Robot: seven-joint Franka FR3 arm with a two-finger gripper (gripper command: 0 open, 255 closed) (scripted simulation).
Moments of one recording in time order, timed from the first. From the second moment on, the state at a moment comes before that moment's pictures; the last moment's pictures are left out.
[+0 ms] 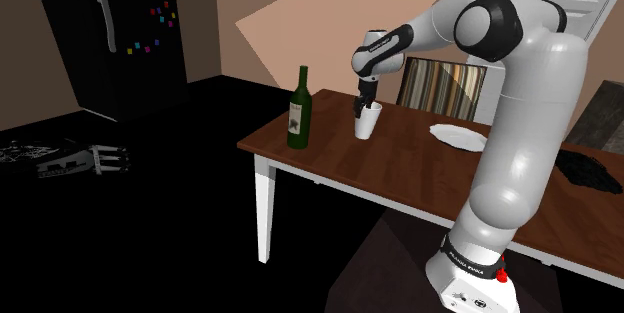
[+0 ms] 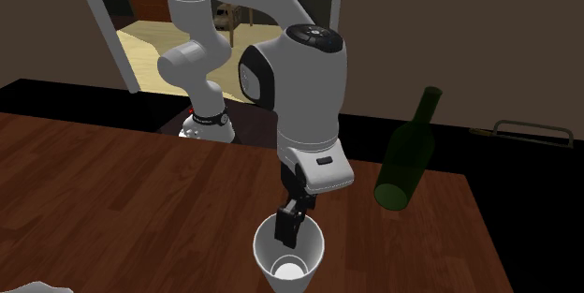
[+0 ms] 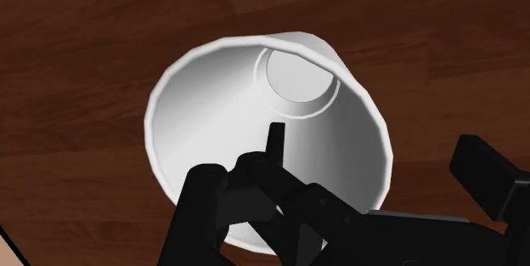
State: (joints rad) arm -0.15 0.16 -0.43 -1.99 -0.05 2.24 -0.53
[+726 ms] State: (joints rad) arm -0.15 0.16 -0.43 -1.99 -0.05 2.24 -0.53
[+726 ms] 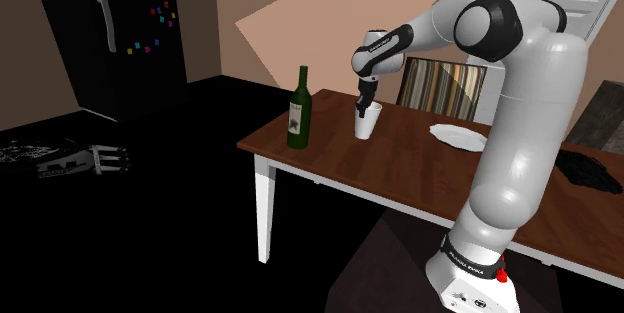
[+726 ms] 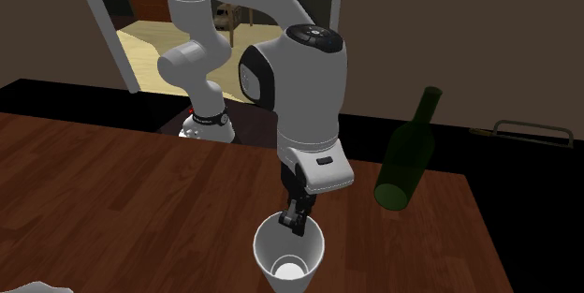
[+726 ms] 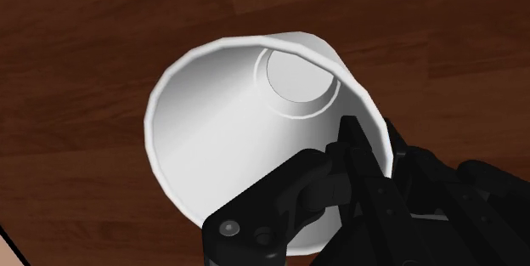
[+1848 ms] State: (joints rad) arm -0.15 0.10 -0.43 -1.88 -0.08 2.07 -0.53
